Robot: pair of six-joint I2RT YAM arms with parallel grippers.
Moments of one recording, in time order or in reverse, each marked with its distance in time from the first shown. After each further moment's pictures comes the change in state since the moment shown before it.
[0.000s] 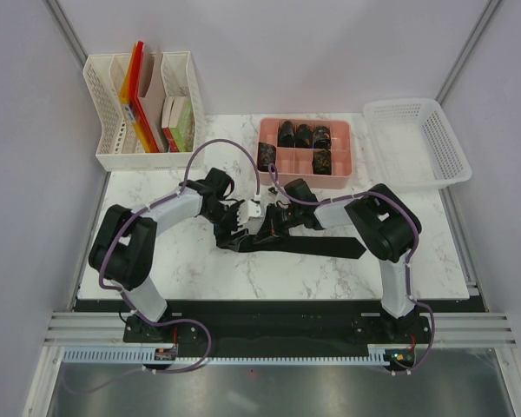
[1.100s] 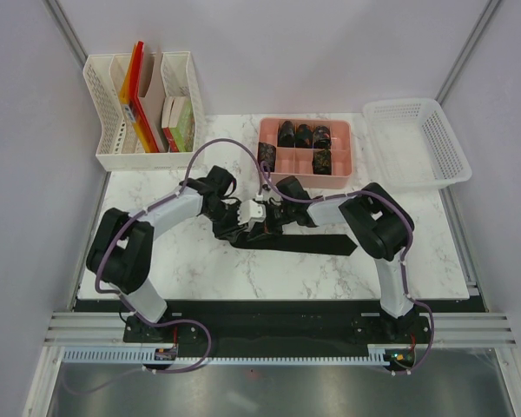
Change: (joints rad) left arm -0.014 -0.034 0.008 -0.018 -0.086 0.003; right arm 0.037 0.044 0.087 -0.026 0.036 -0.006
